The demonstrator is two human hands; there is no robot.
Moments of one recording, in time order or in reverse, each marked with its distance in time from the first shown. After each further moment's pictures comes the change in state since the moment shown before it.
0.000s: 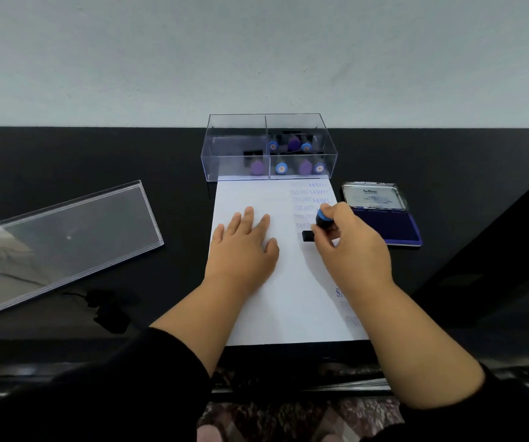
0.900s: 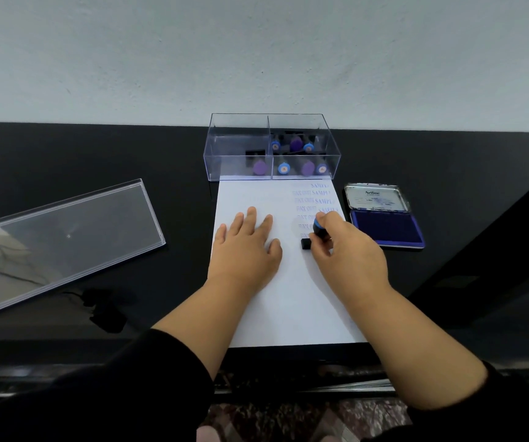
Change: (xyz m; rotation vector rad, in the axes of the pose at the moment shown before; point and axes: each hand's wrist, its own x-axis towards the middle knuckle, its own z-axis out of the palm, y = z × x) left_hand 0.001 -0.001 0.001 -0.003 -0.005 0.001; right_hand -0.004 0.003 0.011 -0.114 -0.073 -0.072
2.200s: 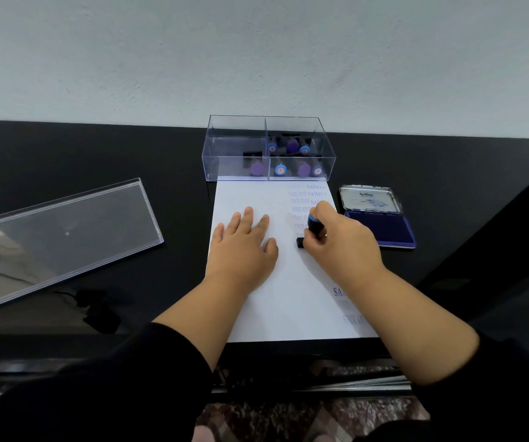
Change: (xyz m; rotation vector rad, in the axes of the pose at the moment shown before) left_hand 0.000 0.000 0.001 -0.002 0.010 0.000; right_hand 0.016 -0.001 -0.008 -0.048 -0.117 0.005
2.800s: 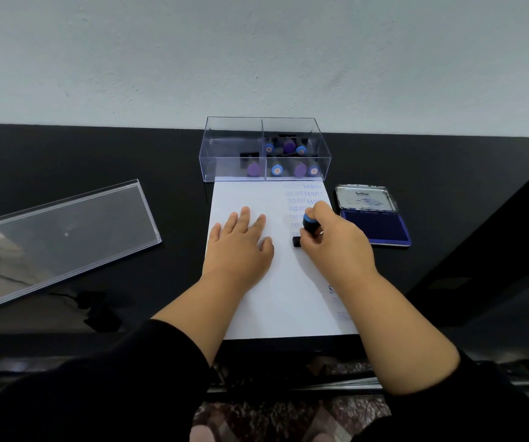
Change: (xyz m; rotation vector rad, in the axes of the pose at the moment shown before) left_hand -0.001 0.001 -0.001 0.012 0.006 -0.007; right_hand -0.006 -0.005 -0.005 0.102 -0.031 0.064
